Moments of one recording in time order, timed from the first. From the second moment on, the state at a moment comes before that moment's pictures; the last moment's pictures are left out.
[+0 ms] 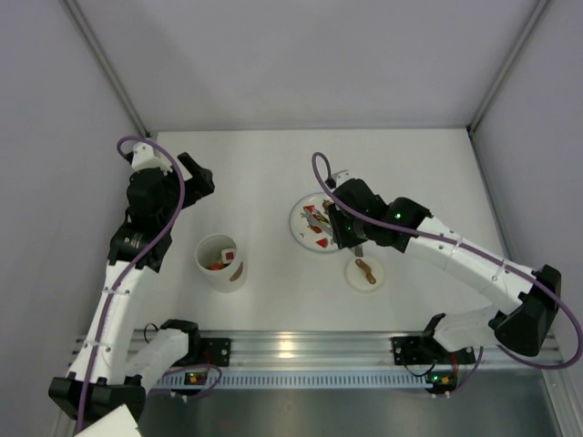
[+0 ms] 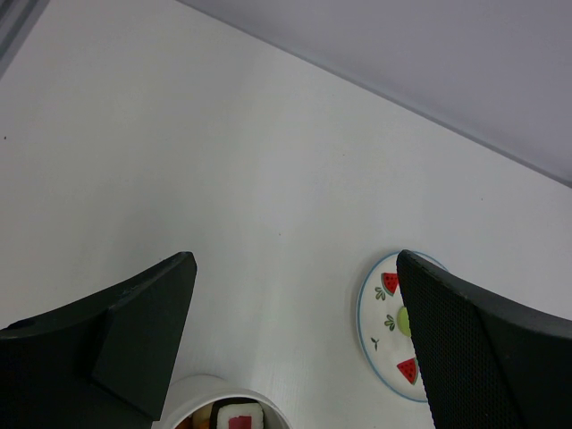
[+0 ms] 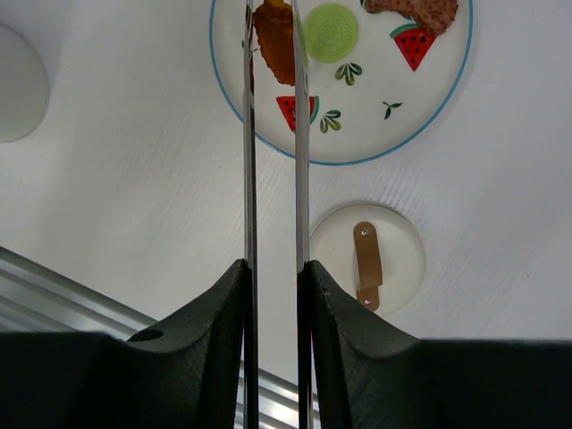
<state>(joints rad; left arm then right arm) -0.15 0.93 1.06 -0.42 -0.15 -0.50 0.87 1.32 1.27 -0.87 0.23 0.38</state>
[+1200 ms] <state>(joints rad) -0.15 0.93 1.06 -0.42 -0.15 -0.50 1.21 1.48 1.75 -0.93 0.21 0.40</state>
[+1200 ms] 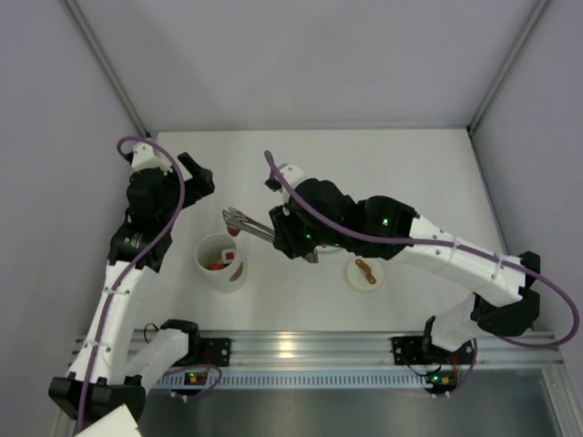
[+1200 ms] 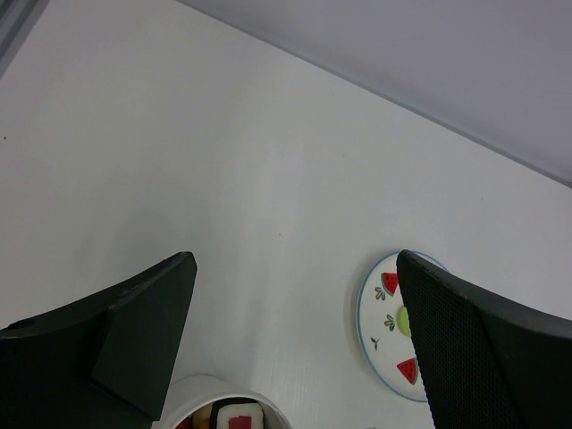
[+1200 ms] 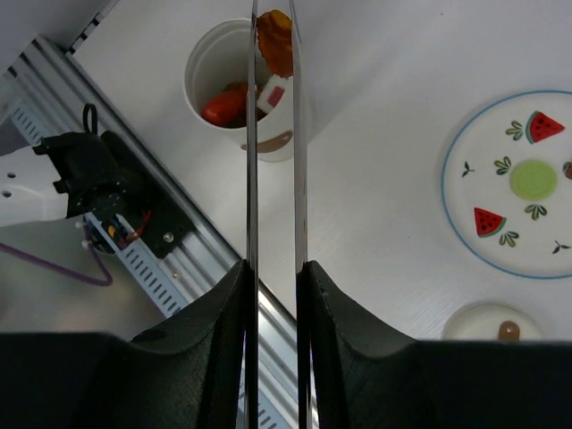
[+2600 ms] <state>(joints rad) -0.15 0.93 1.06 -0.42 -0.15 -0.50 0.91 1.39 1.26 -0.91 0.37 0.46</state>
